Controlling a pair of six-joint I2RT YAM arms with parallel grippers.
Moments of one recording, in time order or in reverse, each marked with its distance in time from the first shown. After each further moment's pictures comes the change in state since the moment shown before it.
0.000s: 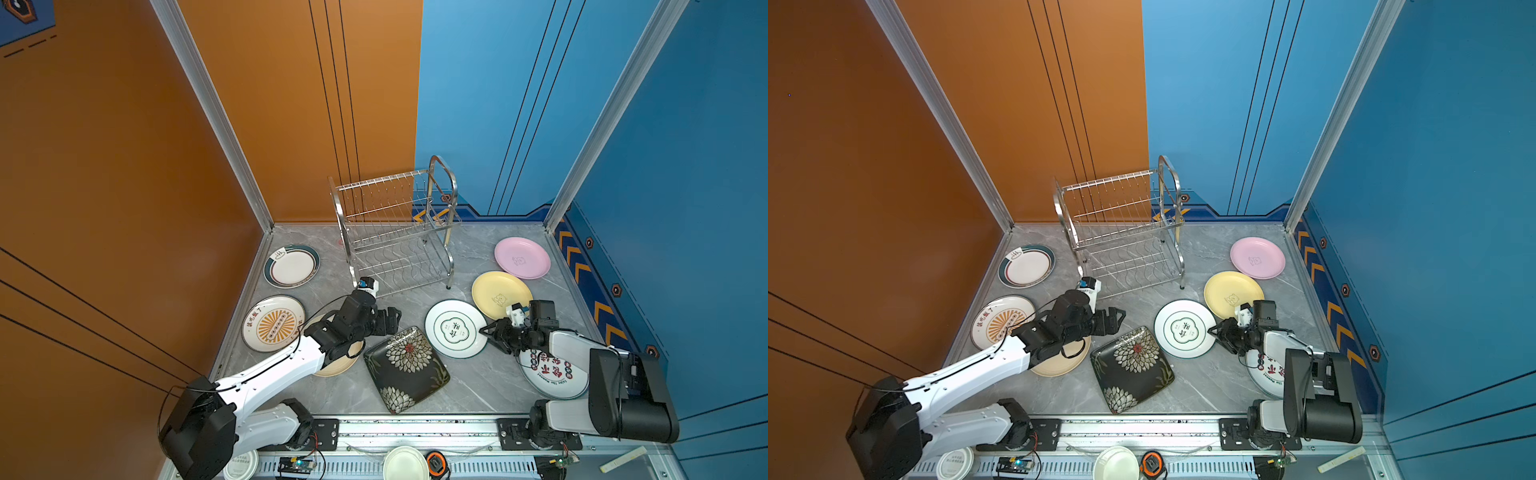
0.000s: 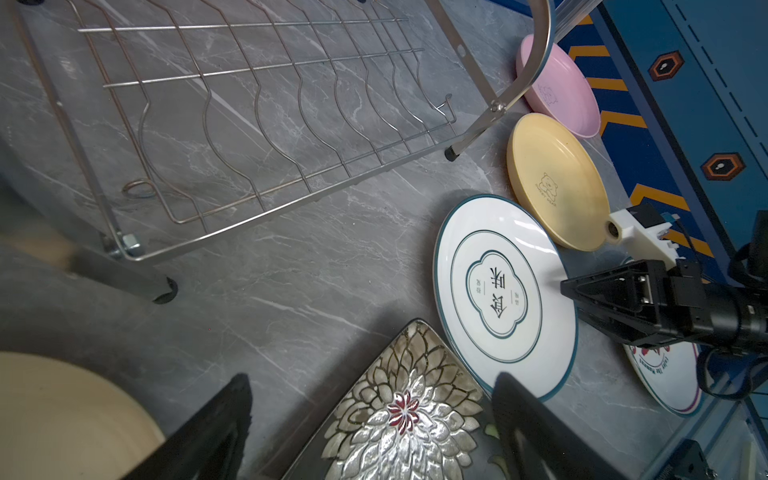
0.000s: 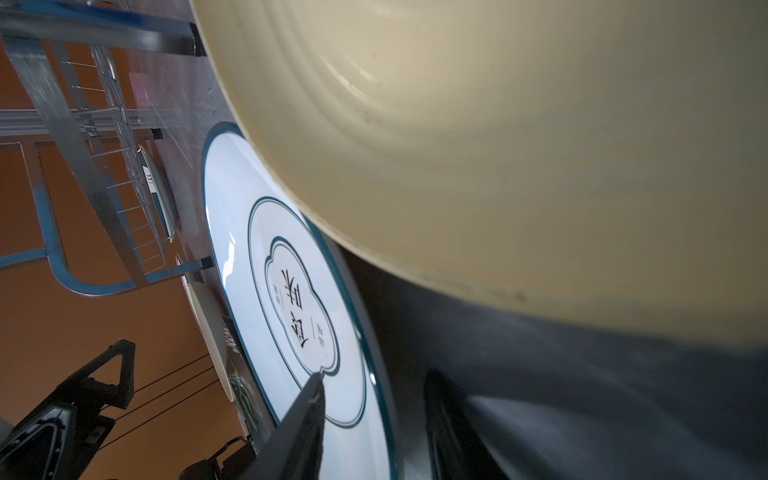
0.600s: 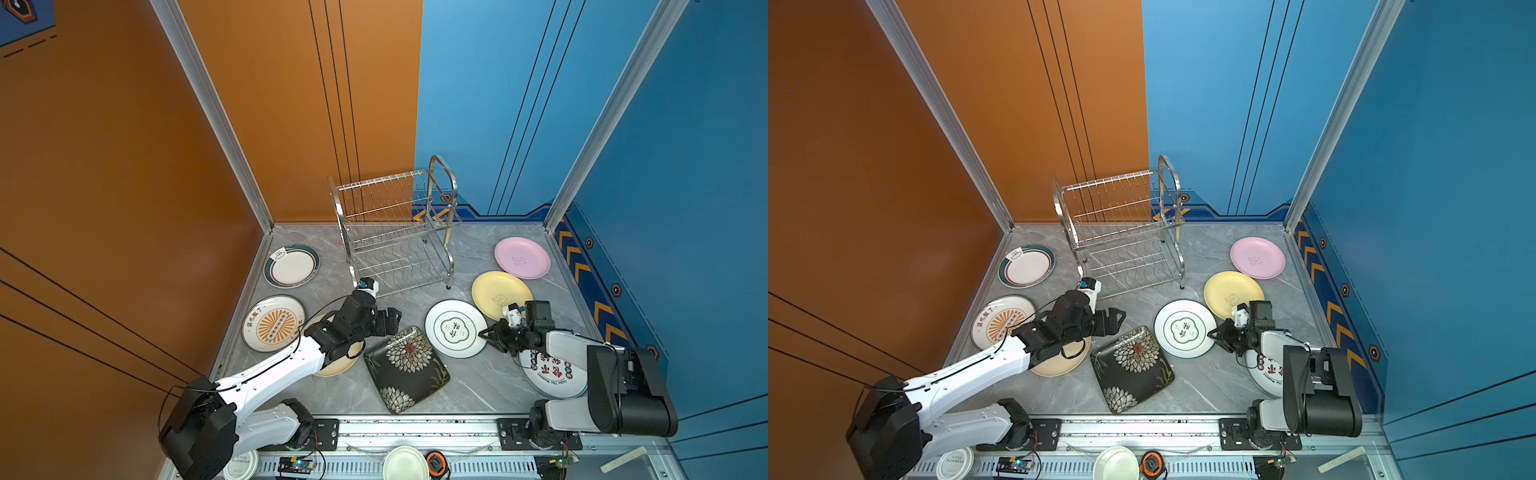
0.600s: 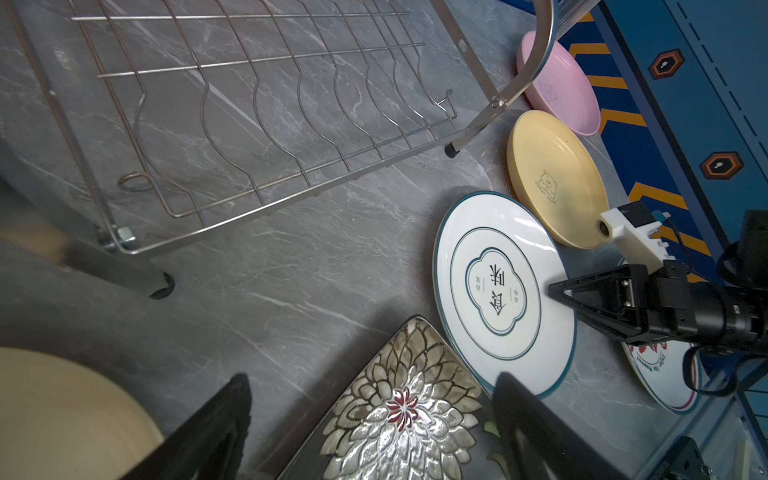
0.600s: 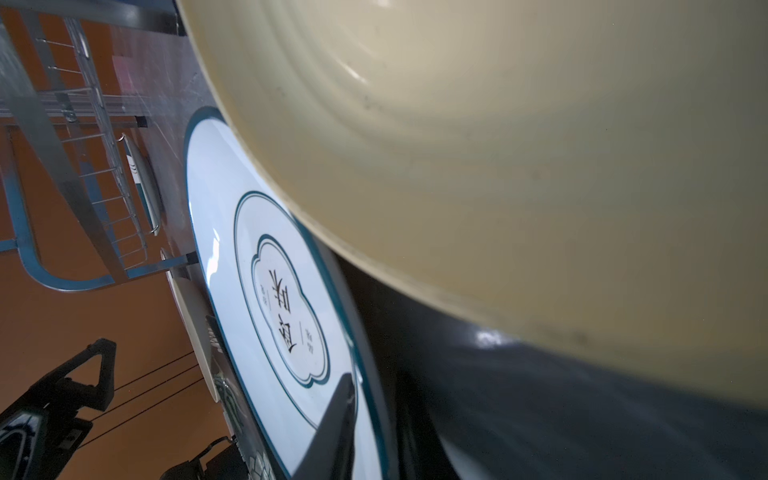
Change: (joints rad) left arm 0.000 0.000 -0.003 0.000 0.008 -0.007; right arm 0.033 0.026 -0.008 0.032 0.029 0.000
